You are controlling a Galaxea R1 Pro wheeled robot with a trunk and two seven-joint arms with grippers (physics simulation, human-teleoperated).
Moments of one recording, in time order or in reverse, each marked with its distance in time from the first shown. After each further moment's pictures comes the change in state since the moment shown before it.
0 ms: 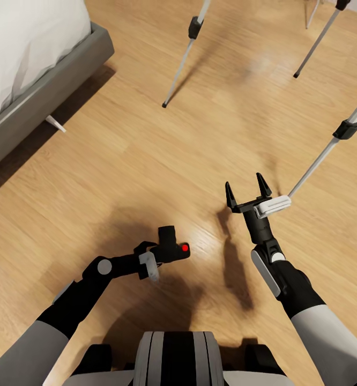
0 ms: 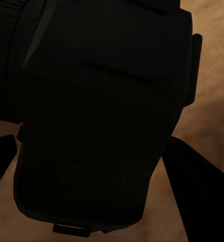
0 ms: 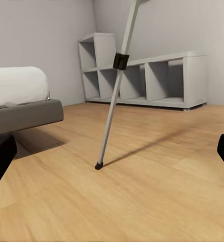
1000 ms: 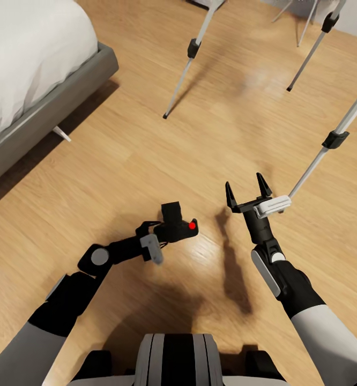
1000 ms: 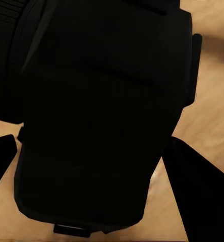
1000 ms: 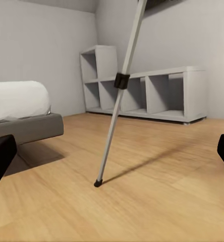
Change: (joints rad) left arm 0.003 -0.009 0.027 -0.259 0.004 0.037 0.002; right arm 0.000 0.000 -0.001 0.000 0.000 0.000 0.000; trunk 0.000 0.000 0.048
